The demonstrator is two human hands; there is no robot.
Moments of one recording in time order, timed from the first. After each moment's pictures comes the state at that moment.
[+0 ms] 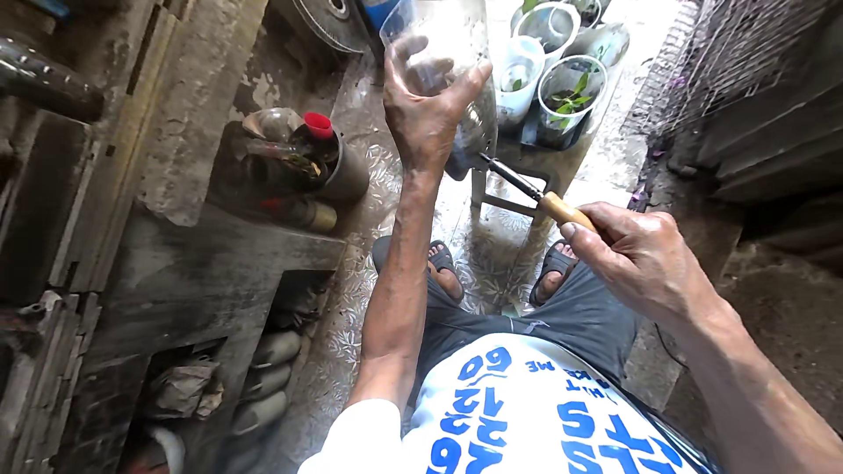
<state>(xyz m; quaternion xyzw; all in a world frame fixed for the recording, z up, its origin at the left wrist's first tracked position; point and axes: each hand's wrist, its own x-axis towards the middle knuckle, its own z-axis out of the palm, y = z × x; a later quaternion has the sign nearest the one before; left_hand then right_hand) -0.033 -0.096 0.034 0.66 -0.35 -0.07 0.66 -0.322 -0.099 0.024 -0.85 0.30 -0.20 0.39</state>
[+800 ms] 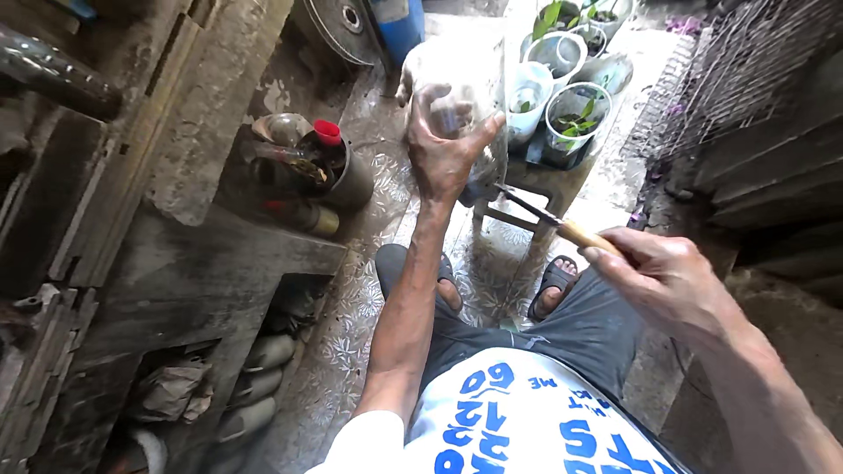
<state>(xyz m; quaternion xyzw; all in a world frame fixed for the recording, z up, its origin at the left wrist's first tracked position) -0.040 -0.084 0.012 0.66 -0.36 -0.08 0.66 -0.337 -0.111 0.023 -0.83 0.29 -0.19 0.44</state>
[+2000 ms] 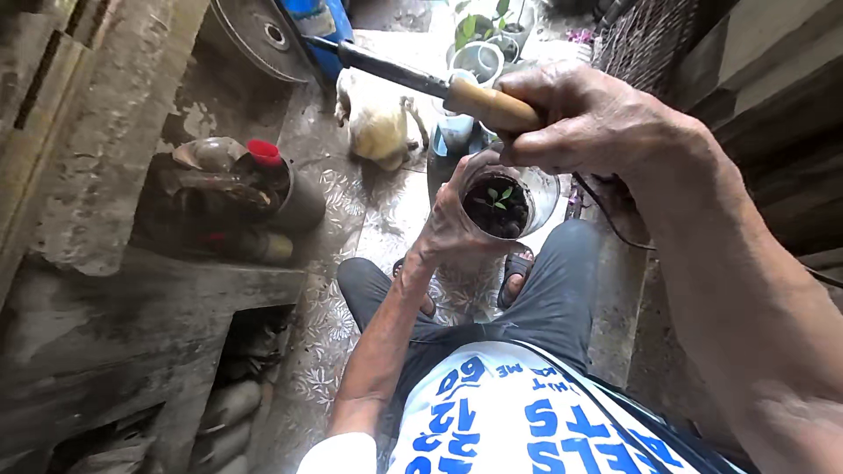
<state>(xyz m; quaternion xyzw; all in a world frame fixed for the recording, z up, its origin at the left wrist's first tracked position) -0.110 -0.050 -0.010 0.41 -0.65 -0.24 0.60 -0.251 -0.193 0.101 -0.81 0.05 -0.13 0.58</state>
